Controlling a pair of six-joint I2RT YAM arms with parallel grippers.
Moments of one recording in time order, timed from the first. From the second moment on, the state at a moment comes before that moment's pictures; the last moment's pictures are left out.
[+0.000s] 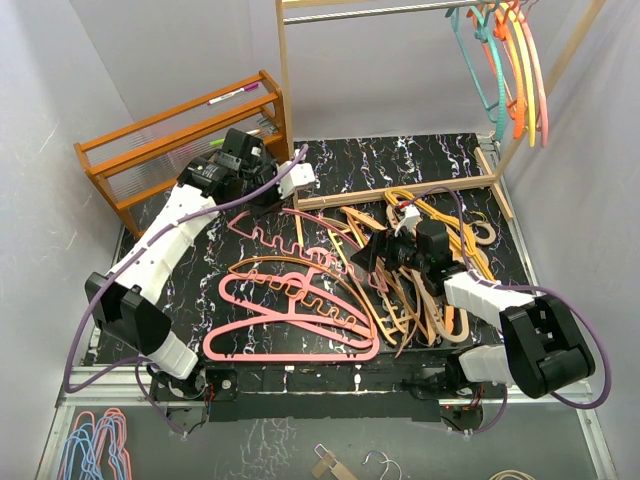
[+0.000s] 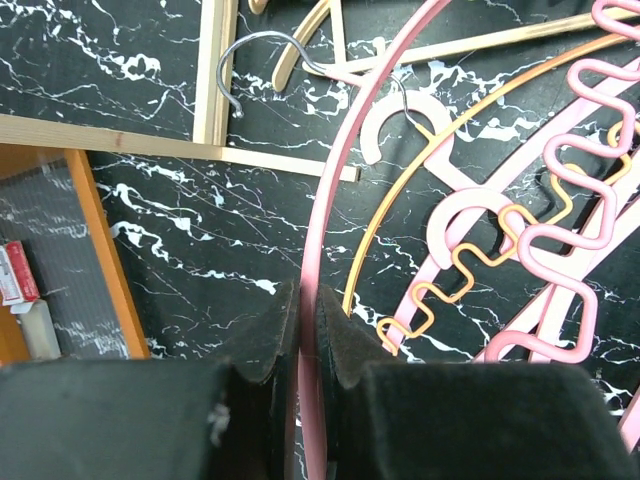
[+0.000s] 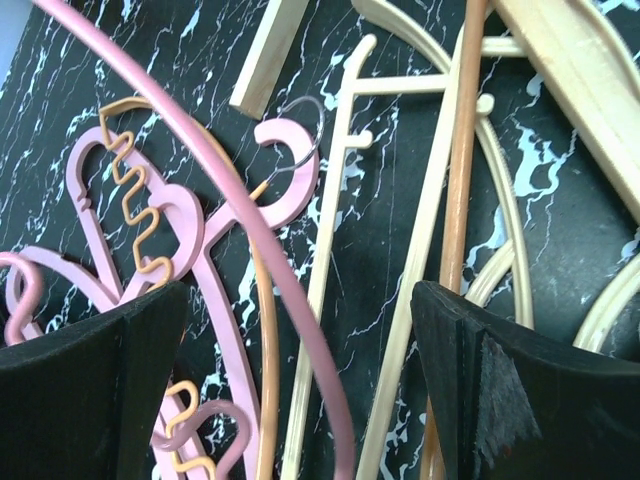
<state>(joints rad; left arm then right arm) -0.47 1.57 1.61 -0.97 0.36 0.78 0.32 1.29 0.48 0.36 -0.47 0.36</state>
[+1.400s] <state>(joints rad) -0.48 1.49 1.63 -0.95 0.29 0.85 0.16 1.56 0.47 0.98 -1.00 0.68</state>
